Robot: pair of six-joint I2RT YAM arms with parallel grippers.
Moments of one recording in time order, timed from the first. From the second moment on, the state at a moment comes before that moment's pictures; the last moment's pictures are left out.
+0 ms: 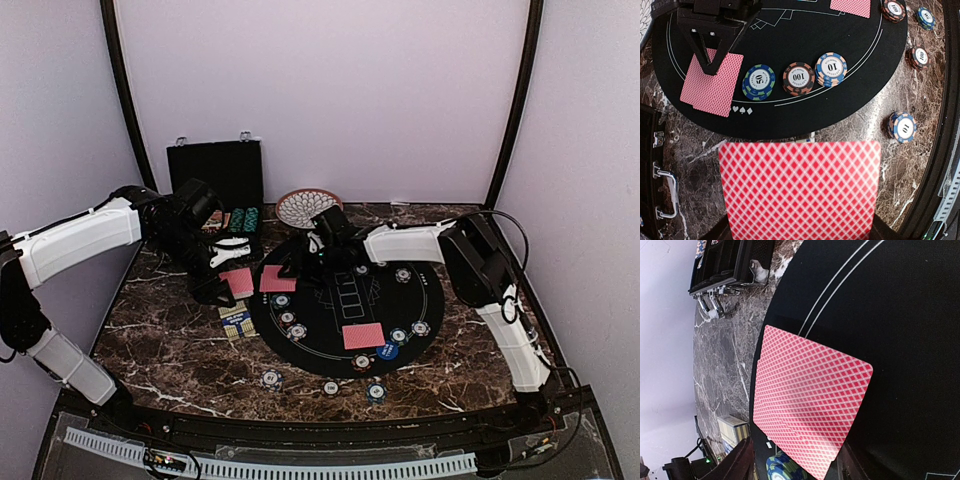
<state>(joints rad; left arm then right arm) -0.57 1.47 1.26 -1.02 0.24 0.67 0.79 2.42 1.87 -0.22 -0.45 0.83</state>
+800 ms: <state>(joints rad) -0.57 1.47 1.26 -1.02 0.24 0.67 0.85 1.94 1.33 0.08 -0.53 0.91</state>
